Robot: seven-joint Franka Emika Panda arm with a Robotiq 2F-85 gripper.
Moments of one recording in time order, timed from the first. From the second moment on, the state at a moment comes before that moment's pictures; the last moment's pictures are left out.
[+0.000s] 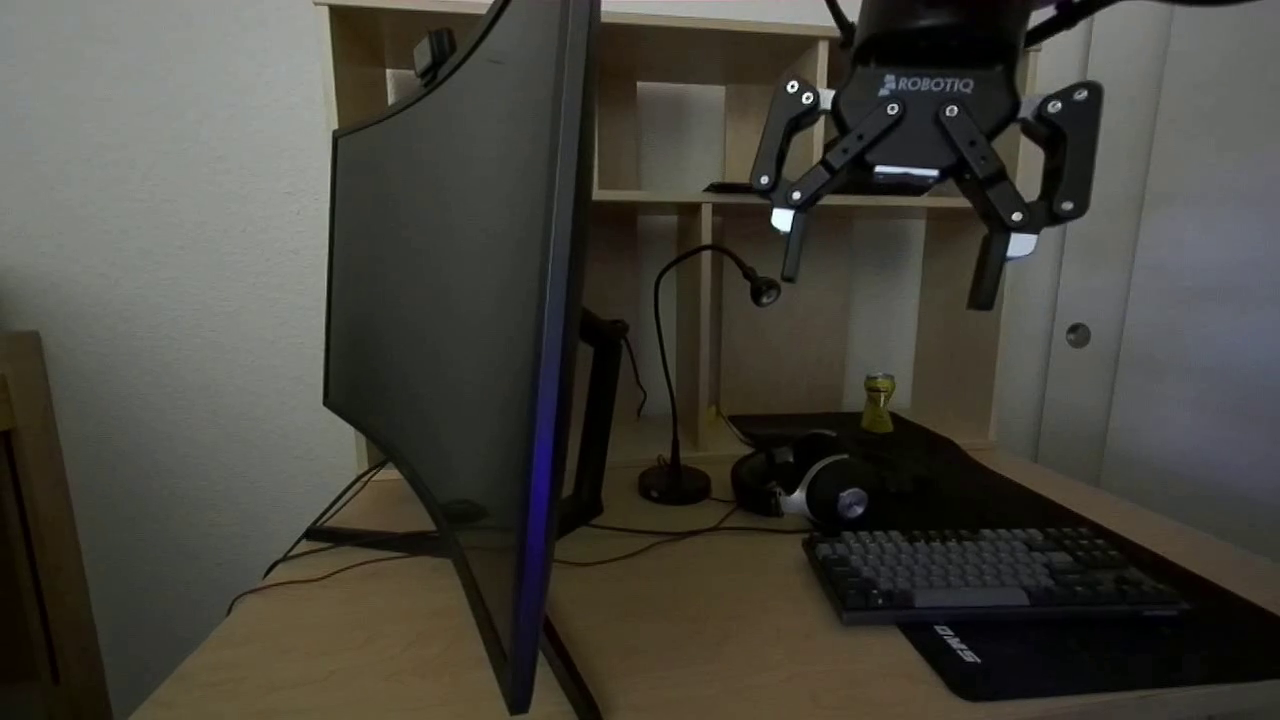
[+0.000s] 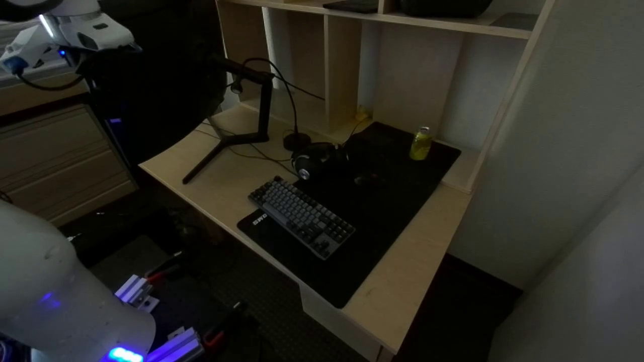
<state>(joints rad) 0.23 -0.77 0.34 -2.62 0.38 1.96 0.85</state>
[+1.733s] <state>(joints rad) -0.23 -0.21 0.05 -2.20 0.01 2.13 1.32</state>
